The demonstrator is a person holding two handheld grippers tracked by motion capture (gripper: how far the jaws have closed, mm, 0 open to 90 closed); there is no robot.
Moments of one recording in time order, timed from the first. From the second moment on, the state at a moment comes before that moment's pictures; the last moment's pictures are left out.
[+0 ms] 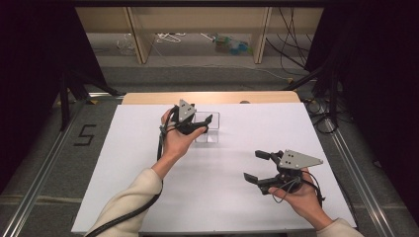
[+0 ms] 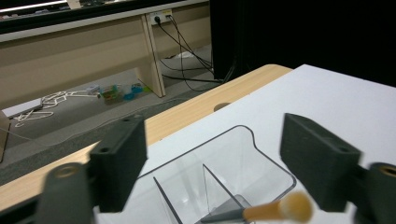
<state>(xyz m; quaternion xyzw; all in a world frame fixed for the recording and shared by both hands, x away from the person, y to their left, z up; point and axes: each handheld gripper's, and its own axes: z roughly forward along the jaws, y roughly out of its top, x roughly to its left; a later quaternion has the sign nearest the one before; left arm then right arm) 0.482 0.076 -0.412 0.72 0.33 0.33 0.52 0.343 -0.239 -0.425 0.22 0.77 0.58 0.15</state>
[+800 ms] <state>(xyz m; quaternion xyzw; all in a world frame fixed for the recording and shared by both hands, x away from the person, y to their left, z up) 0.447 0.092 -0.398 0.72 0.31 0.27 0.56 0.343 -0.240 -0.424 0.22 0.77 0.58 0.15</state>
